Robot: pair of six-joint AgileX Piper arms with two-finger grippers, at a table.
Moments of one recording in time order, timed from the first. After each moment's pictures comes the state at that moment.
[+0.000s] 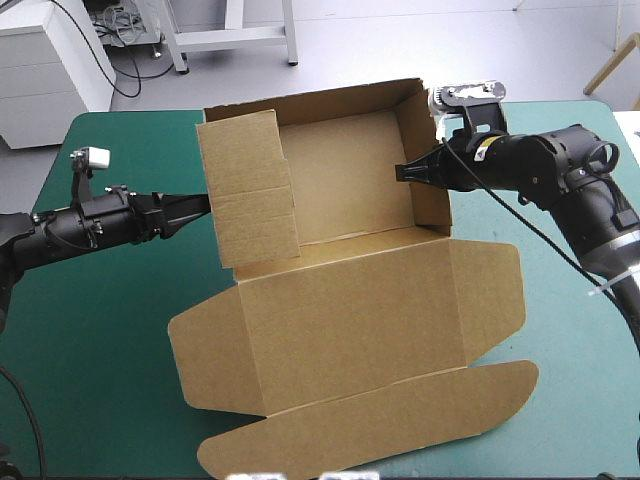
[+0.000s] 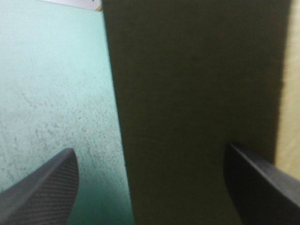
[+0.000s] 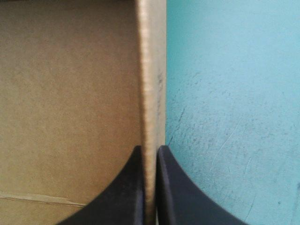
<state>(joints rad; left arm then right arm) 0.27 1.29 -1.06 -1.30 1.20 0.88 0.35 1.45 -1.59 0.13 0.91 0.06</state>
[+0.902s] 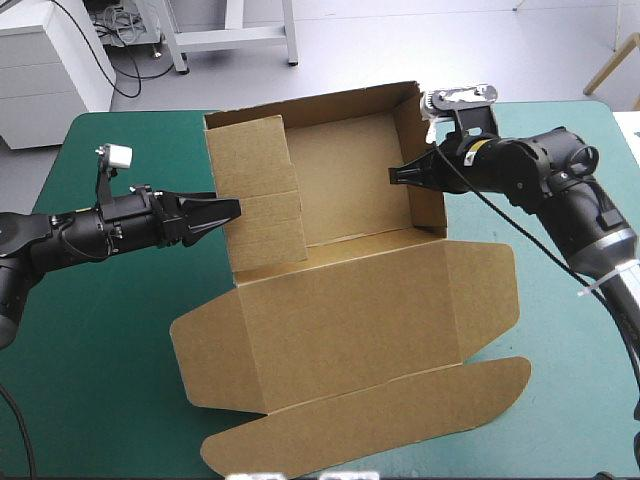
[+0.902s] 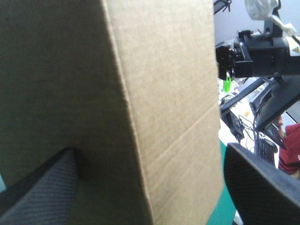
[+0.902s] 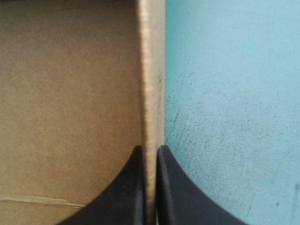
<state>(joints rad) 0.13 1.24 -1.06 -1.37 1.20 0.87 0.39 1.46 -1.58 0.06 0.89 0.11</state>
